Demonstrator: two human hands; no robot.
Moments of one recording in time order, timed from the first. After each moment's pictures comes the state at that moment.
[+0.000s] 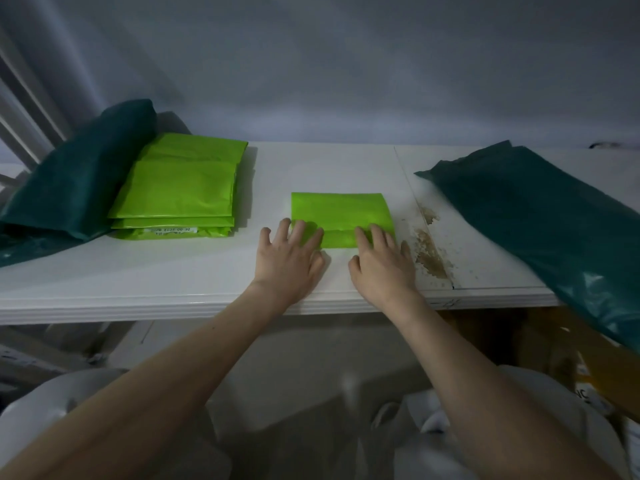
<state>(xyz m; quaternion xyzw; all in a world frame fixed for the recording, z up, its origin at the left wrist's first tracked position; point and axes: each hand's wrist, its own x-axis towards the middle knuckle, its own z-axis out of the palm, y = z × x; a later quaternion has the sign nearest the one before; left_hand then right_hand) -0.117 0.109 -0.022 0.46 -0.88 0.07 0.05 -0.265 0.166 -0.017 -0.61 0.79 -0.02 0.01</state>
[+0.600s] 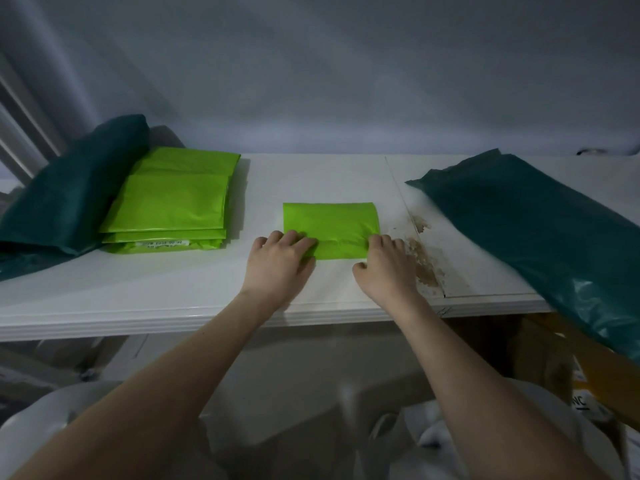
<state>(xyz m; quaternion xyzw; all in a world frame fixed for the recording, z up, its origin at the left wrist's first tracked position) -0.119 0.093 -0.029 0.45 -0.88 0.04 0.15 -0.276 0.164 -0.003 -0.55 0.83 -0.09 0.06</state>
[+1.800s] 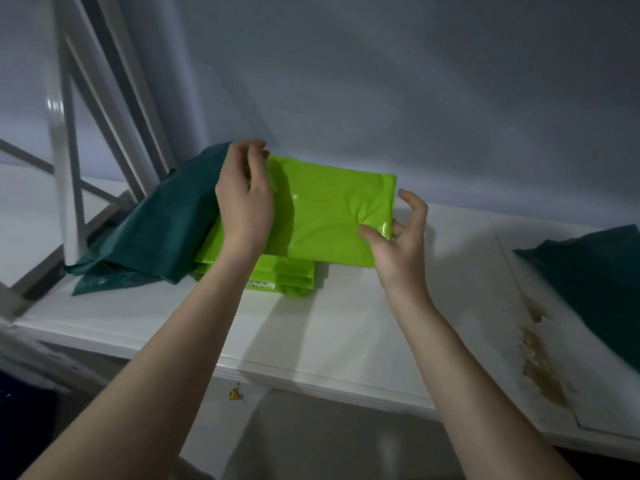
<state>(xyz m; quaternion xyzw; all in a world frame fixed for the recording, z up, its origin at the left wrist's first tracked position) -0.017 -0.018 0.080 0.52 -0.53 -0.18 0.64 -0.177 0.037 0.042 -0.44 0.56 -0.63 0.31</state>
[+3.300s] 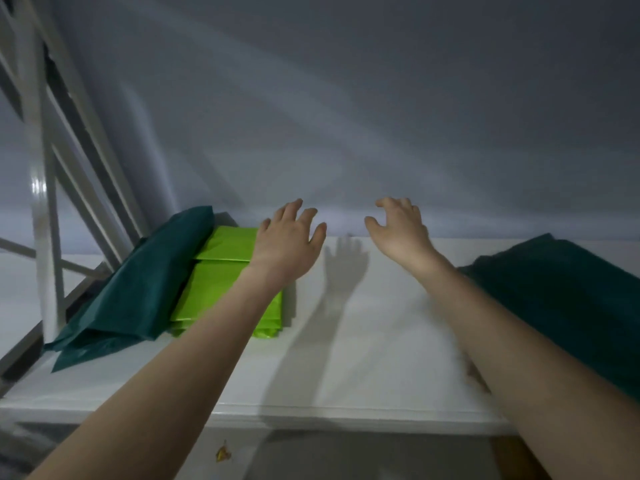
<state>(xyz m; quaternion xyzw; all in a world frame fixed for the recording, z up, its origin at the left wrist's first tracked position) -0.094 0.007 0.122 0.53 -0.82 -0.03 0.19 -0.268 0.030 0.123 -0.57 0.76 -0.30 0.05</state>
